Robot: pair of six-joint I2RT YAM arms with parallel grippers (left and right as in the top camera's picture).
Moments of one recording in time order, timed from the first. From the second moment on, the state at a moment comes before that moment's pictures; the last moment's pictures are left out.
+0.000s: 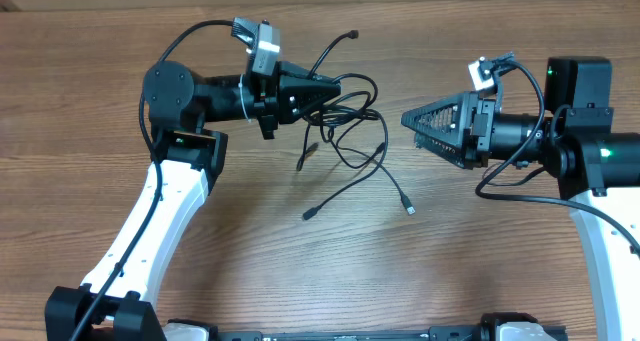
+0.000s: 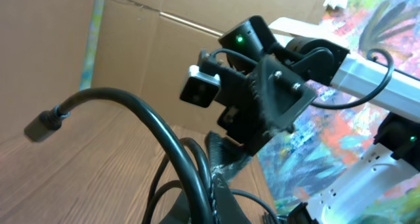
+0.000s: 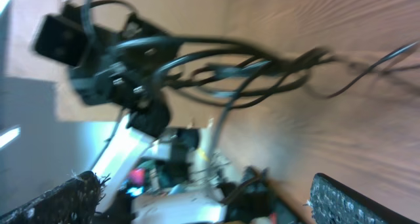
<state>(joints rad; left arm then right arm) -0.19 1.49 1.07 0.77 1.33 -0.66 0.01 1.28 1.34 -0.95 -1.22 0.47</state>
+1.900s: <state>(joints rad) -0.51 1.49 1.07 0.66 1.03 -0.47 0.01 1.28 1.34 -0.93 -1.03 0.52</state>
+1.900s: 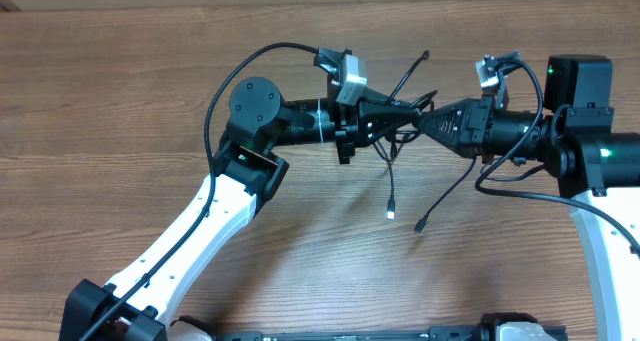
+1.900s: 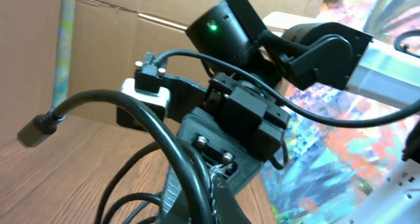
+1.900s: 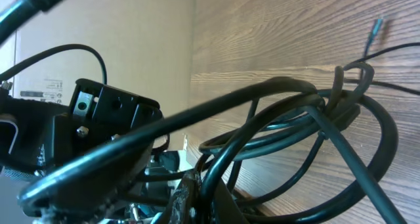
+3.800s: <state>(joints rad) -0.35 1.48 1.07 0.18 0.70 -0.22 0.01 1.28 1.34 -0.70 -1.39 0.61</state>
